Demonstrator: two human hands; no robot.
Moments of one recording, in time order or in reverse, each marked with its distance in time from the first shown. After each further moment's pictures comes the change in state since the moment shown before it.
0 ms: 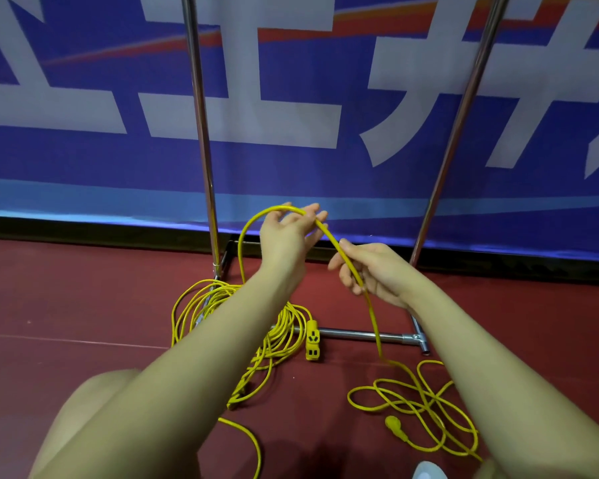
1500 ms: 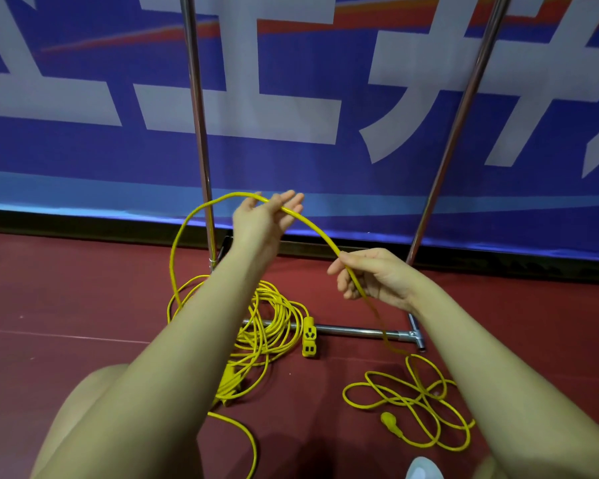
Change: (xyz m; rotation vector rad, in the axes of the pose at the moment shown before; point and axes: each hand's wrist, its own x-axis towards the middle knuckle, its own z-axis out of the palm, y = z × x) left_hand 0.028 0.023 -0.019 -0.135 0.019 -0.060; right_hand -0.005 0.008 -0.007 0.069 -0.125 0.042
